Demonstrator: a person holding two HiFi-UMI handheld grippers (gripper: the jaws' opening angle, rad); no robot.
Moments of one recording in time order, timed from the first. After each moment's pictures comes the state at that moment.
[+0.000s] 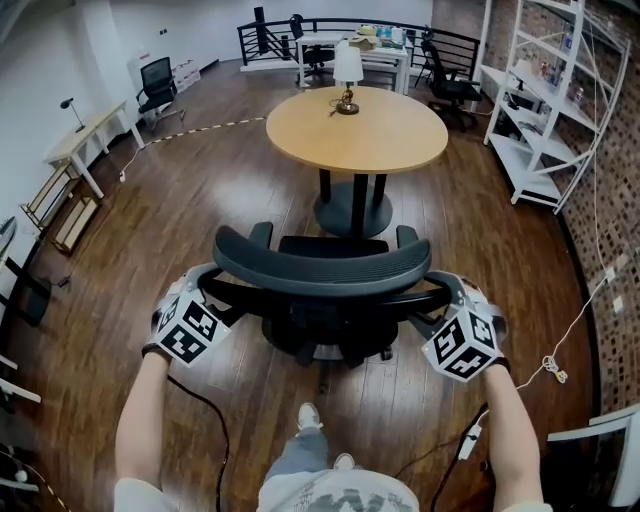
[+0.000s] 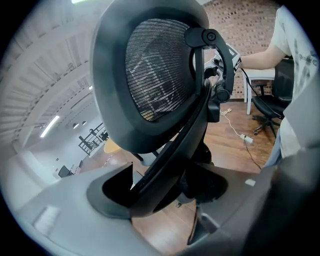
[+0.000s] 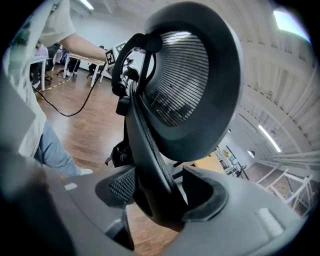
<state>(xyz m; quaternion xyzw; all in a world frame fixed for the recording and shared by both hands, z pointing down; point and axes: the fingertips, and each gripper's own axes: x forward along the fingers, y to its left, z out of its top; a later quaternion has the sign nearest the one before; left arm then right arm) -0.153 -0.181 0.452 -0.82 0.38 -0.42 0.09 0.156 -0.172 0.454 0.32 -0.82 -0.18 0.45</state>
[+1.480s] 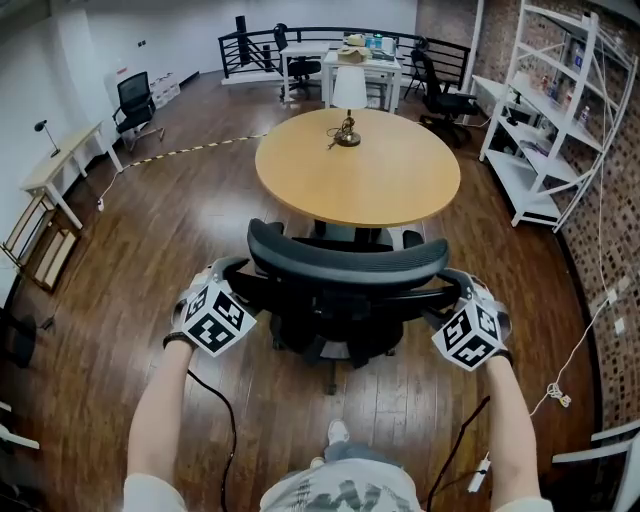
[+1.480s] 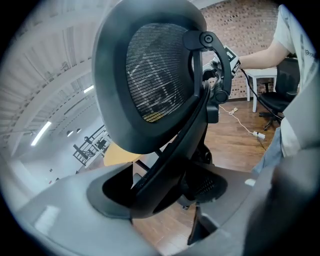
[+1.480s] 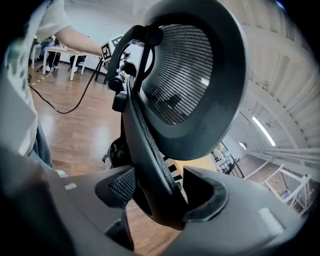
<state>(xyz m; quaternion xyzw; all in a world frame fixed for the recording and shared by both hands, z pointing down) -0.179 -0.469 0.451 -0.83 0.35 -0.42 0.11 0.132 -0.438 0.455 0.37 -0.78 -0.16 0.47</state>
